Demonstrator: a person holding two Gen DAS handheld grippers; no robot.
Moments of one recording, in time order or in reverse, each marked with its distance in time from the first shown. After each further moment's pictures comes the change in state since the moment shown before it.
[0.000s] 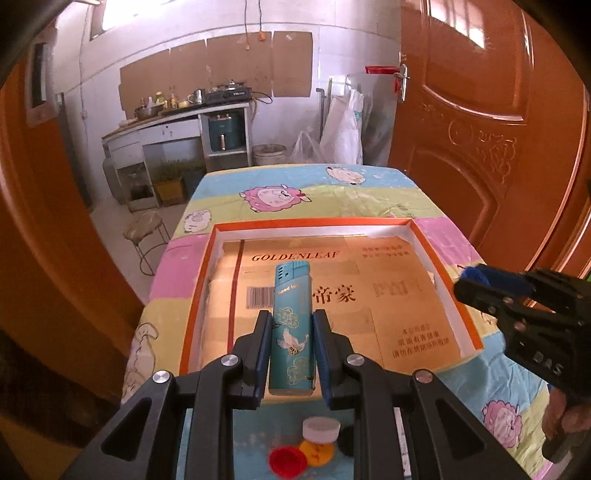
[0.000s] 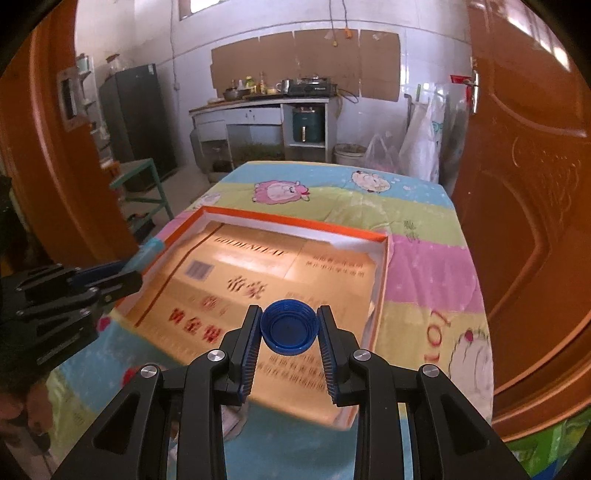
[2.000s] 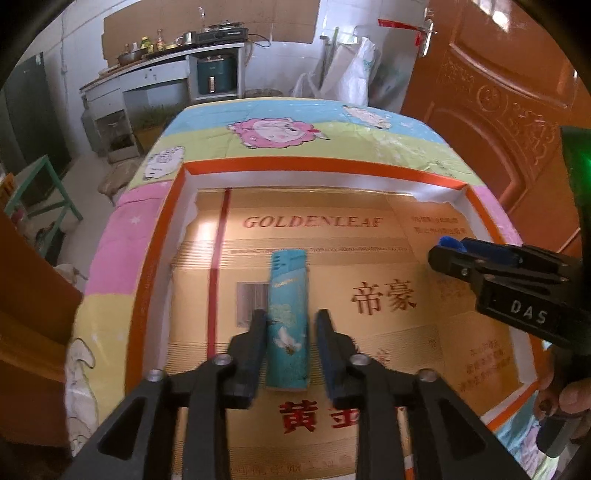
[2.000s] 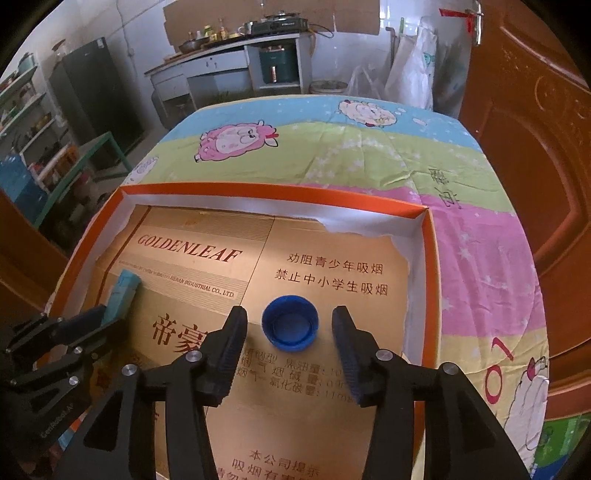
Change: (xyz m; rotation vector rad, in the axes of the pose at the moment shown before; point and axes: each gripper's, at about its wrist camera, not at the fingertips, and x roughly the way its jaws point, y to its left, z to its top) left arm 0.118 0.029 0.007 -0.047 0.214 -0.088; right arm 0.142 -0.026 0.035 0.124 0.238 -0.040
